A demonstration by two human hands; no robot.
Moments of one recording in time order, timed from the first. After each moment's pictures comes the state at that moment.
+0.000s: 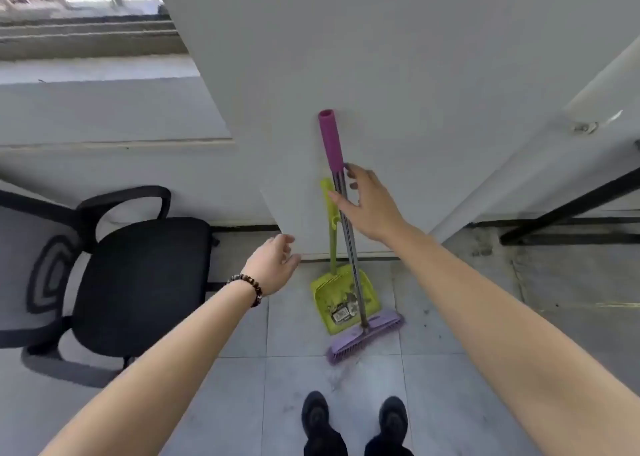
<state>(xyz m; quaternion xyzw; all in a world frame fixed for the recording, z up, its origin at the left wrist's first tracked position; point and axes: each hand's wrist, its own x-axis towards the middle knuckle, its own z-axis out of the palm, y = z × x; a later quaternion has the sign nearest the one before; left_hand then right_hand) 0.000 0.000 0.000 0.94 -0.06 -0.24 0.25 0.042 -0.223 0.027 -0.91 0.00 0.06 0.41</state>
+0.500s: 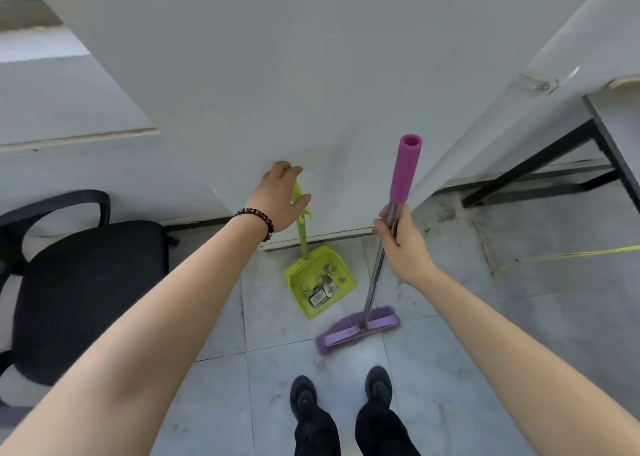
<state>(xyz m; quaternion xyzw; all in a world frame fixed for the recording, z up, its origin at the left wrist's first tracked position) 0.096 -0.086 -0.016 0.94 -0.21 -0.17 0.20 -0.054 -0.296 -0.025 -0.84 0.18 0.02 0.51</state>
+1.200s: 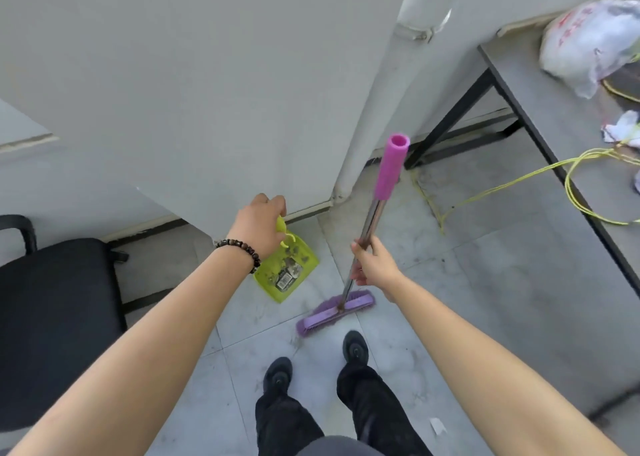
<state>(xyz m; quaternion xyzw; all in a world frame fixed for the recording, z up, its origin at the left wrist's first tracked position) -0.017 -0.144 -0.004 0.92 -0.27 -0.24 0.16 -0.178 -0.325 -0.054 -0.65 0.48 0.15 0.58</state>
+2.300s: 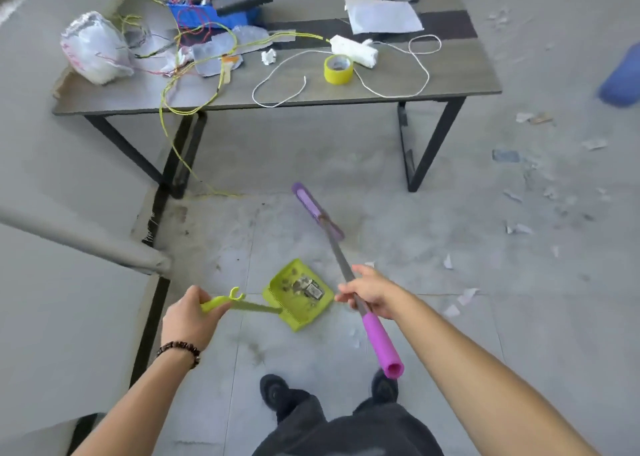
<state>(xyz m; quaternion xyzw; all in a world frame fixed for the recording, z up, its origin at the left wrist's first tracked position) -0.452 -0.125 0.033 0.83 -0.51 -0.22 0.07 -0.767 -0.156 -0.002 -0.21 0.62 -0.22 0.72</state>
